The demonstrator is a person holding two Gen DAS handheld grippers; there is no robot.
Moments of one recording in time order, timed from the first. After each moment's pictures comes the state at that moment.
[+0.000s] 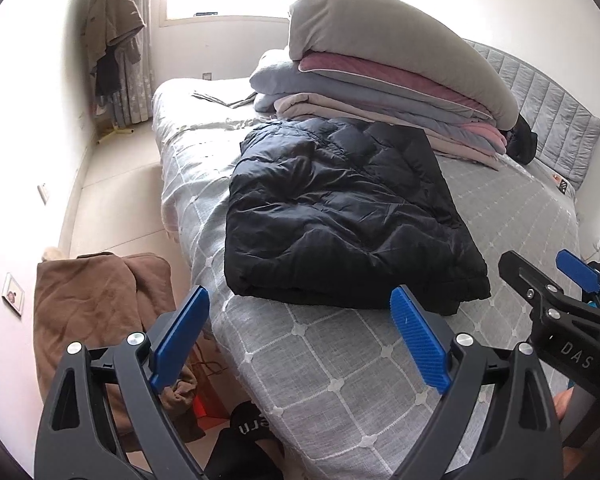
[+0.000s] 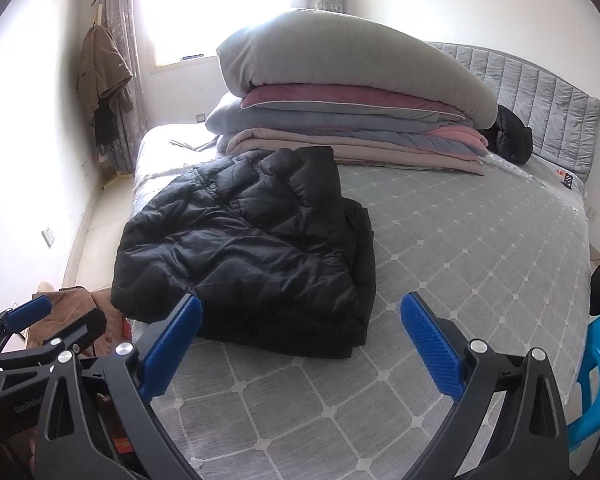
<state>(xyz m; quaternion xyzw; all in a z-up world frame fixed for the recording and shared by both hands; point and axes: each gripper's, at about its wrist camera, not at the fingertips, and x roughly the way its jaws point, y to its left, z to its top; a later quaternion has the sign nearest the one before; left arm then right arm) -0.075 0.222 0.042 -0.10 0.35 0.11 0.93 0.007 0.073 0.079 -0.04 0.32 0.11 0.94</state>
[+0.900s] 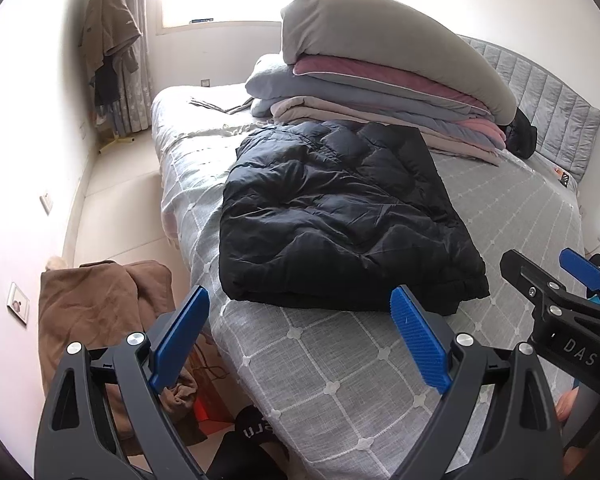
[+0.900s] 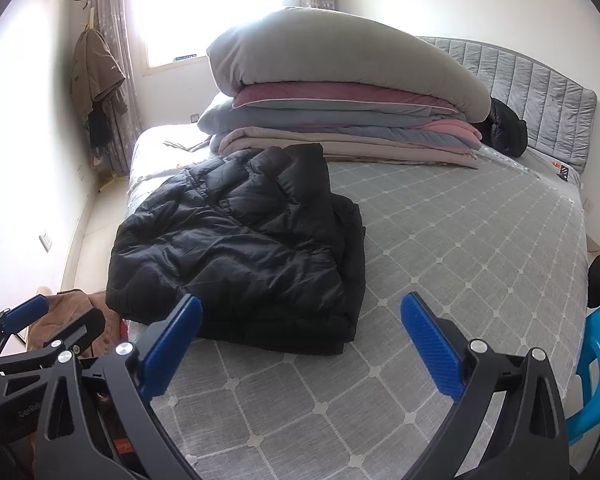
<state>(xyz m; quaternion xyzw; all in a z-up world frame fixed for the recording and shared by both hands) -0.073 0.209 0.045 -0.08 0.35 0.12 0.93 0.006 0.063 0.081 -0.03 0.33 0.11 0.94</state>
